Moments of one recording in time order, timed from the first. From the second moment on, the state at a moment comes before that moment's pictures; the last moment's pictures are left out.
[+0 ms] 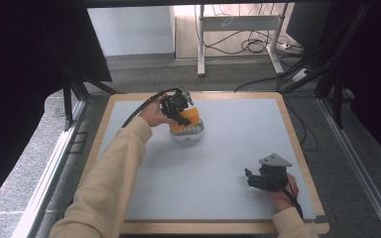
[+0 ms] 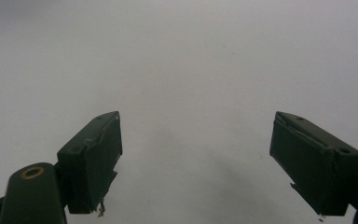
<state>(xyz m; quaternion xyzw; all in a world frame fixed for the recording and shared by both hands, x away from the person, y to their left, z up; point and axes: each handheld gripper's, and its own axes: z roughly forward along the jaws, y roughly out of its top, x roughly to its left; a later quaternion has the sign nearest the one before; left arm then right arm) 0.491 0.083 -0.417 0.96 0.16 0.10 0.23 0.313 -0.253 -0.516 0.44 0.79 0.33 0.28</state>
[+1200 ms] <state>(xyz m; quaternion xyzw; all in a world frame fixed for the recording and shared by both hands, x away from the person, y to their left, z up) 0.506 0.066 -0.451 0.97 0.11 0.10 0.20 0.312 -0.253 -0.515 0.45 0.78 0.33 0.29</state>
